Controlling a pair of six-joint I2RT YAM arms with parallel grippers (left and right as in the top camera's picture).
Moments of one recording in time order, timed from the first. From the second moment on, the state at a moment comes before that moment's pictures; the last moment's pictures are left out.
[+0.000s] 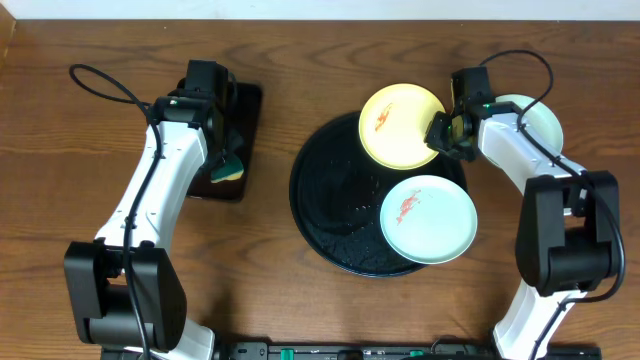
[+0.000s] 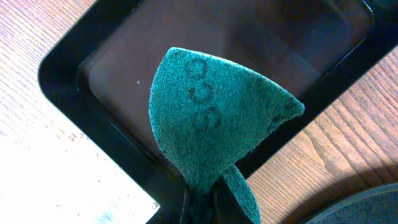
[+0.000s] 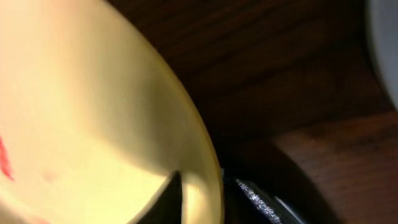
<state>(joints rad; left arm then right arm) -0.09 1.70 1.35 -0.96 -0.19 -0.74 0.13 1.99 1.33 -0.57 -0.06 0.55</state>
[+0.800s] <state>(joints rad) -0.23 1.70 1.35 -0.95 -0.02 -0.60 0.31 2.00 1.33 -0.68 -0.16 0.49</state>
